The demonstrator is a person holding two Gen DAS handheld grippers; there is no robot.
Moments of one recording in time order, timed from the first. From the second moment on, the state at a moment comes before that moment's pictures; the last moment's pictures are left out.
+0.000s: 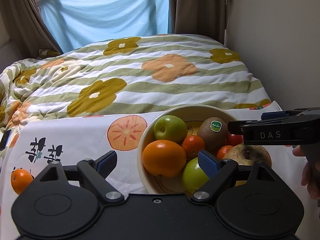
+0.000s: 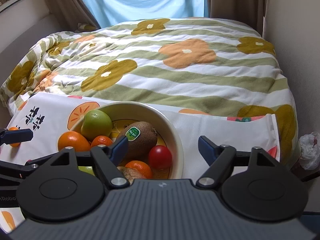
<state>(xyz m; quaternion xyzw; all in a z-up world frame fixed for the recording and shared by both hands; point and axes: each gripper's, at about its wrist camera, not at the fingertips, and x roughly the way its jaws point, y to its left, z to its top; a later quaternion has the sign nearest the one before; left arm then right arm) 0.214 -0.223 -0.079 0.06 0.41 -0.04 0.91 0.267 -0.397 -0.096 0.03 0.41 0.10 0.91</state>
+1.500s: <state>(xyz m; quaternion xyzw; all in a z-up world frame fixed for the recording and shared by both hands) 0.045 -0.079 -0.029 0.03 0.32 -0.04 0.95 0.073 -0.281 -0.030 0.05 0.34 0.00 0.94</state>
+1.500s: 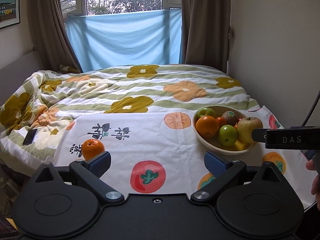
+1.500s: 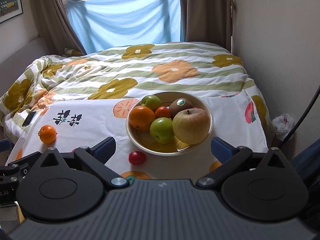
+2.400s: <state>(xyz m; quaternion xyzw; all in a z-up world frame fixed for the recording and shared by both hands) 0.158 0.049 -0.113 0.11 0.36 -0.05 0.92 0.096 -0.194 -0.123 0.07 0.37 -0.08 0.92</state>
